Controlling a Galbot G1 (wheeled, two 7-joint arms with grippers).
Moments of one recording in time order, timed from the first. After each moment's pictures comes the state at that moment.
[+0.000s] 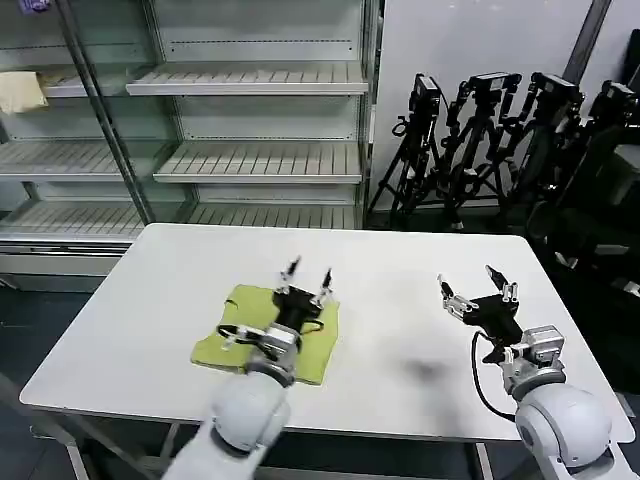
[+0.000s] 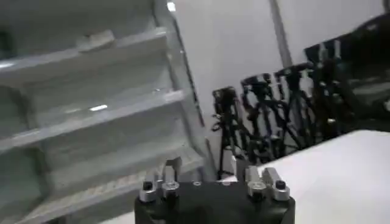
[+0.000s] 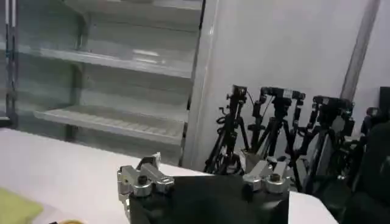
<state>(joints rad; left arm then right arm) 0.97 -1.33 -0.08 -2.02 0.02 0.49 -0.18 -1.21 1.04 0.55 2.17 0.41 -0.46 0.11</state>
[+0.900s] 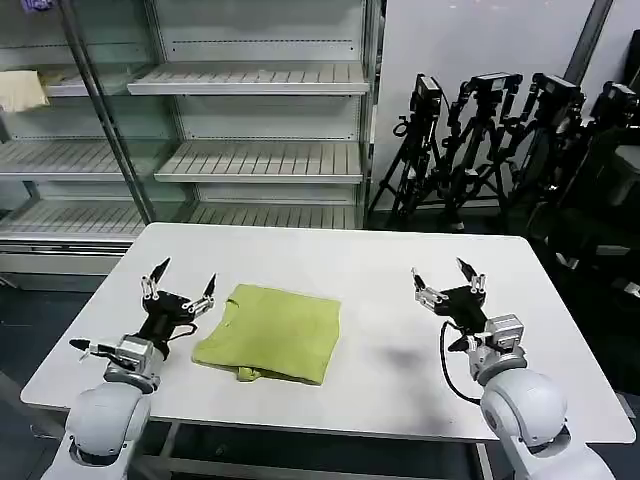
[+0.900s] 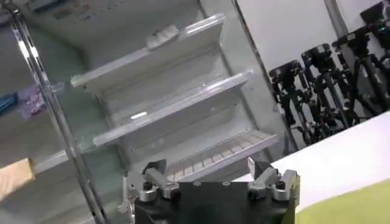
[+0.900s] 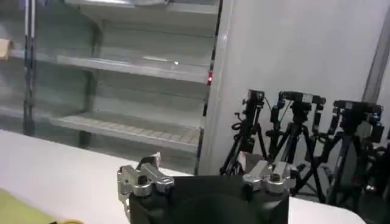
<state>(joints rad) 1.19 -1.14 -0.58 -1.99 -0.03 0.23 0.09 -1.11 1.08 0.41 2.09 0.37 -0.44 0.13</state>
